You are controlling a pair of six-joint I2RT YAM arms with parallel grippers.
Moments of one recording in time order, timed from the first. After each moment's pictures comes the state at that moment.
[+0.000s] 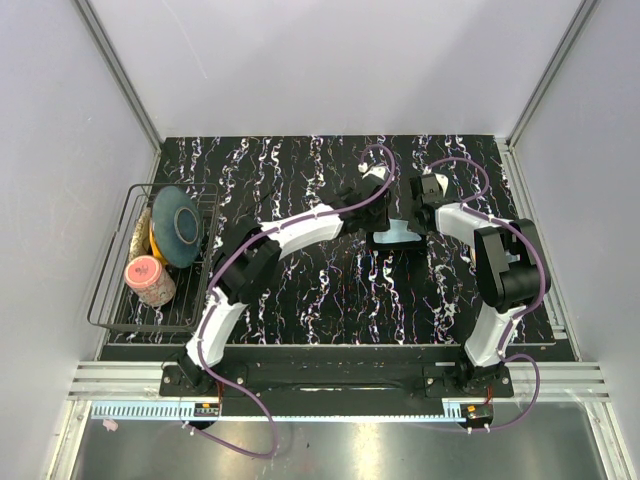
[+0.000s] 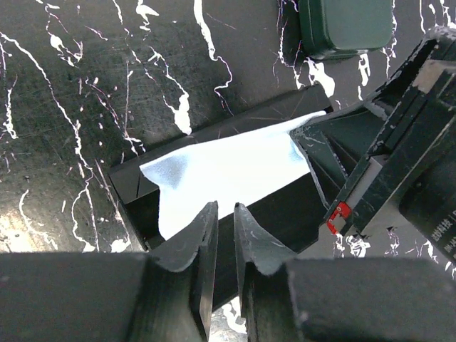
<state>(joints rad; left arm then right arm) -0.83 2.22 1.77 -0.27 -0.06 -0.65 0.24 1.83 1.12 -0.25 0.27 0.43</state>
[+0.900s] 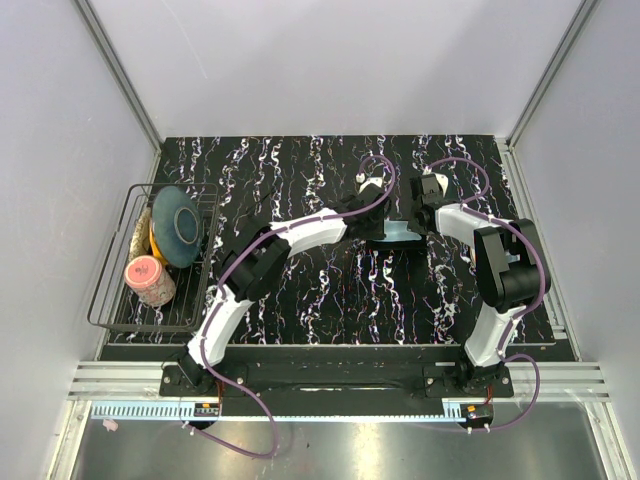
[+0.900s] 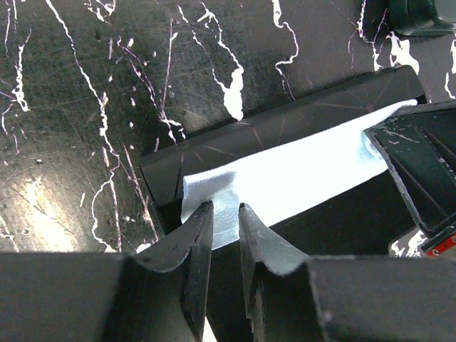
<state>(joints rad) -0.83 2.30 1.78 -0.30 -0.11 -0.66 0.24 1.83 1.11 -0.23 0.27 0.42</state>
